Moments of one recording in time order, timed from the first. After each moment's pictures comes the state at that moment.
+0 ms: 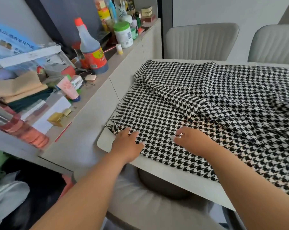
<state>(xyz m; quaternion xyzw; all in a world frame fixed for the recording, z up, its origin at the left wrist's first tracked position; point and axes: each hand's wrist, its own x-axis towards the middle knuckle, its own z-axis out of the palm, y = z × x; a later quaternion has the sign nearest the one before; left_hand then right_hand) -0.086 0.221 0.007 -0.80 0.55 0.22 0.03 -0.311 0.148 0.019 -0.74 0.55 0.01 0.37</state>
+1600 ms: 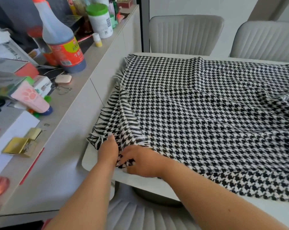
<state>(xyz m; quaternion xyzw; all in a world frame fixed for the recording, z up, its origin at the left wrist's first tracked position) -0.011 0.152 -0.052 -0.83 0.24 0.41 -0.31 -0.157 0.151 -0.016 -0.84 0.33 -0.02 0.42</state>
